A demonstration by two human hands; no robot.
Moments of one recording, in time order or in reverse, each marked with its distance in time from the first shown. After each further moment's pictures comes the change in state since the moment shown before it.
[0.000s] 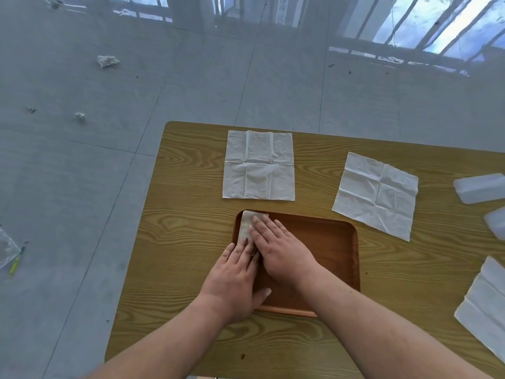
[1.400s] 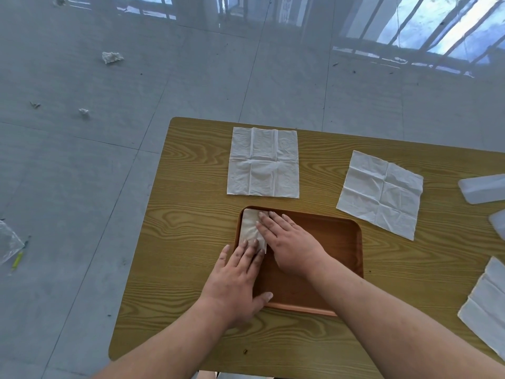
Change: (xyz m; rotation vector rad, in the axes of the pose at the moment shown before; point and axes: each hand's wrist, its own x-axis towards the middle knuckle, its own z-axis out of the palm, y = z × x) left_hand -0.015 0.001 0.005 -0.019 -0.062 -0.037; right_hand 0.000 0.015 -0.007 -0.055 -0.017 -0.040
